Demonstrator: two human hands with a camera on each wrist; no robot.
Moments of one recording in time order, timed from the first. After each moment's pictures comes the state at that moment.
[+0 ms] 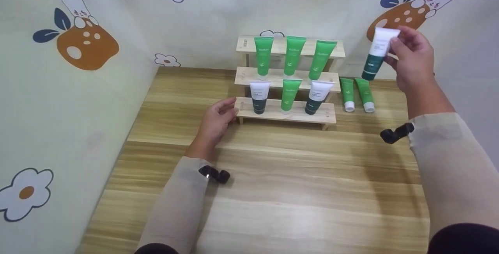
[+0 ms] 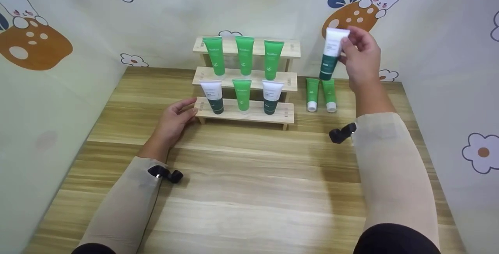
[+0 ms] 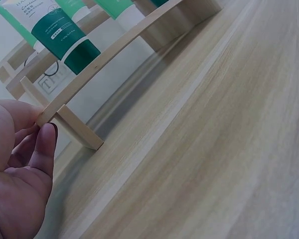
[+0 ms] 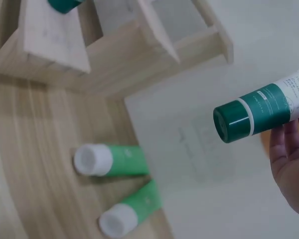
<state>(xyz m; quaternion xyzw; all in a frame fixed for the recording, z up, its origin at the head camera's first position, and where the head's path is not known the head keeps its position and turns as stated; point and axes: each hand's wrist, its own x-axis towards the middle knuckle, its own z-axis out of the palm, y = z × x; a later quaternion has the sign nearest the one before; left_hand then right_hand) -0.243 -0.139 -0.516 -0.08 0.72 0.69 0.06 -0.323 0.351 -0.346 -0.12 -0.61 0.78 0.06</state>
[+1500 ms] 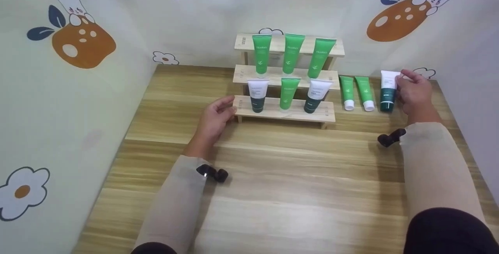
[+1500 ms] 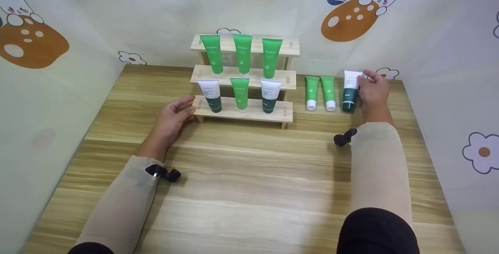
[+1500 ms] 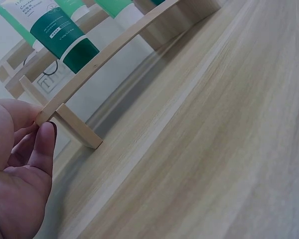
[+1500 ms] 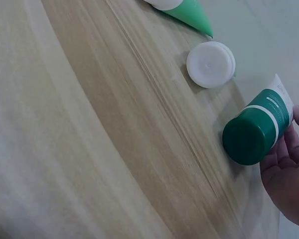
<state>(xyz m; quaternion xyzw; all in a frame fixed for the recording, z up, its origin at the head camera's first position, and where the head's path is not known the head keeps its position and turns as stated) -0.243 -0.140 -0.517 -0.07 0.72 0.68 0.05 -0.338 0.441 -0.465 -0.30 -0.71 0.64 -0.03</state>
